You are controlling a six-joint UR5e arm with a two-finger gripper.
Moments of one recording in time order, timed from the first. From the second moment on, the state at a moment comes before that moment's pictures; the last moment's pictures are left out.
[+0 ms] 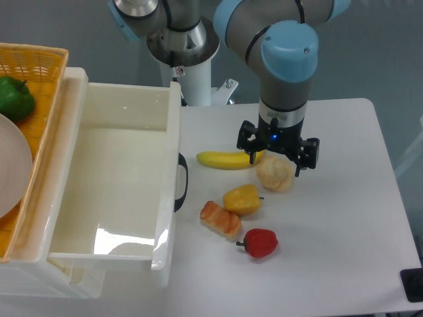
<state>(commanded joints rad) 2.58 -1.83 -1.46 -1.28 1.56 0.92</state>
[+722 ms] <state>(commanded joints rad) 2.60 -1.85 -1.50 -1.26 1.56 0.92</state>
